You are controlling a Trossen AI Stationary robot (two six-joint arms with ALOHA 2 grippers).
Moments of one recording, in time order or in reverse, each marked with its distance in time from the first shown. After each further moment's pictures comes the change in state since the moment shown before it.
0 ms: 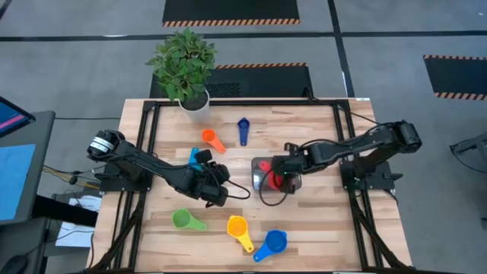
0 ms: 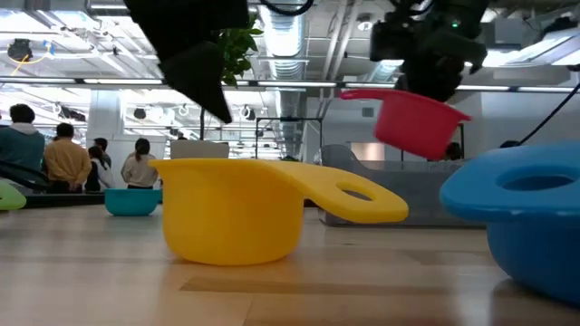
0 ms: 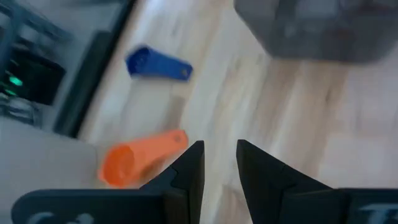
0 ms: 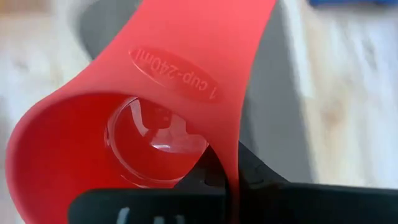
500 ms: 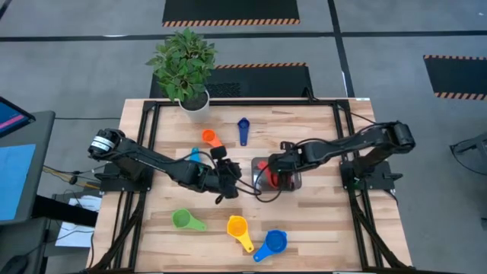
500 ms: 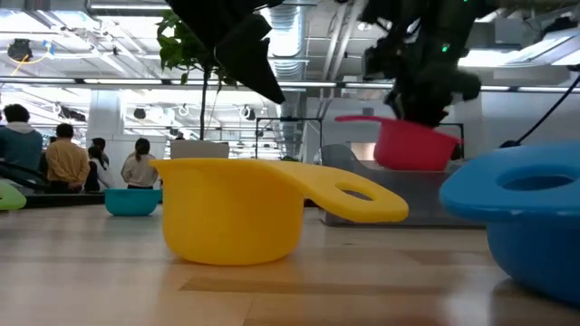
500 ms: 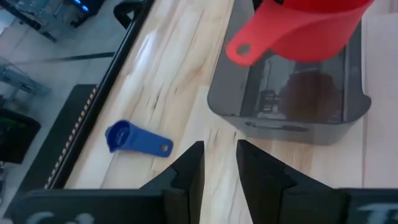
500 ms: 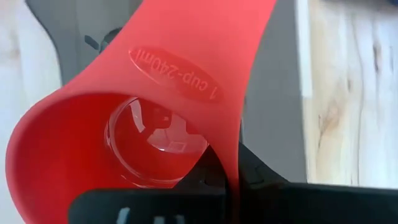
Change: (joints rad) left arm 0.061 0.000 0.000 0.344 0.087 0.289; right arm -0.057 0.080 0.000 0.018 -0.005 -0.131
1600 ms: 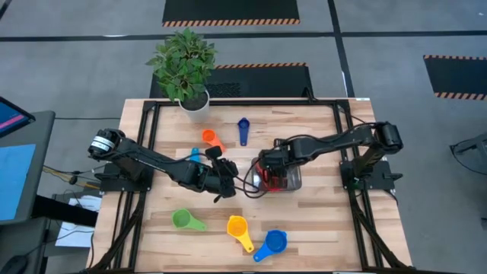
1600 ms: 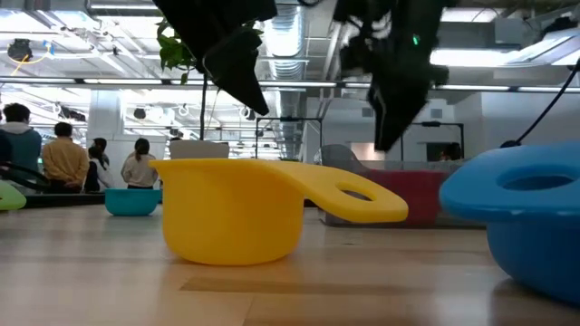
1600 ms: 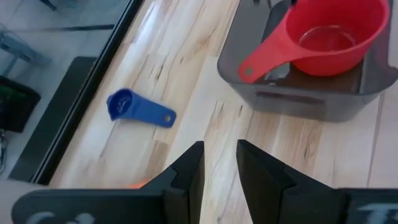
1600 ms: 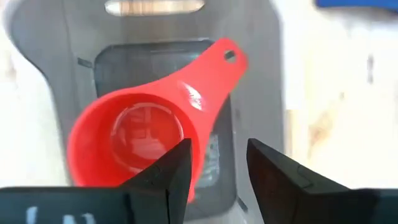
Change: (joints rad) left arm 0.000 0.000 0.000 -0.127 -0.001 -0.139; right arm -0.032 0.111 0.224 -0.191 -0.025 0.020
